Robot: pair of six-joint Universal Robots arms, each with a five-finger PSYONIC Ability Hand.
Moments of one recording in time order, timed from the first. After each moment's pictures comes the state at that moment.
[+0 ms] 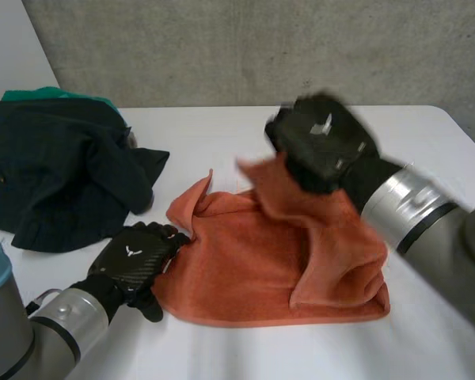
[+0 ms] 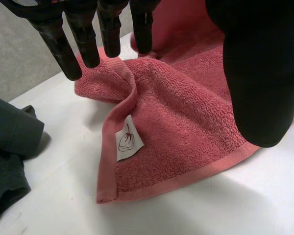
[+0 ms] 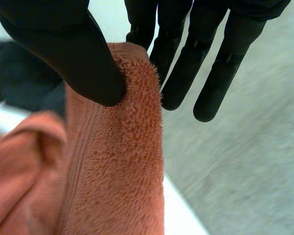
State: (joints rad) left arm 4.33 -1.67 -2.08 3.35 -1.34 3.45; right arm 2.05 -1.49 1.63 -0.22 1.17 2.79; left_hand 0.26 0.25 0.26 0.25 0.07; right_hand 1.11 1.17 1.19 1.19 0.98
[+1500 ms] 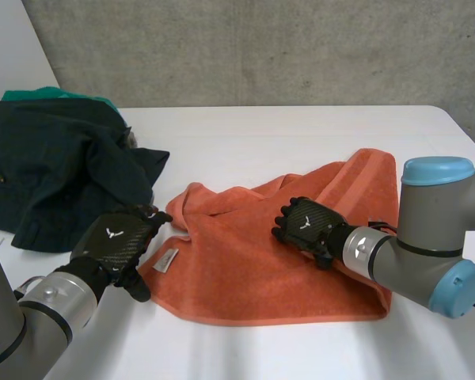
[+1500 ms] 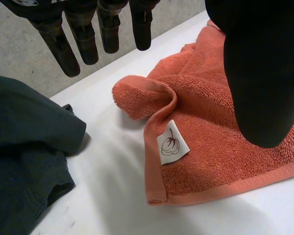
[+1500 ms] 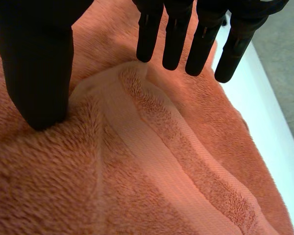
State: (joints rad) left arm 4.37 -1.64 -2.06 3.36 -1.40 3.42; right arm 1.94 -0.91 1.42 0.03 1.05 2.11; left_hand 0.22 0.21 0.22 0.21 0.05; right_hand 0.47 0.45 0.47 0.47 0.31
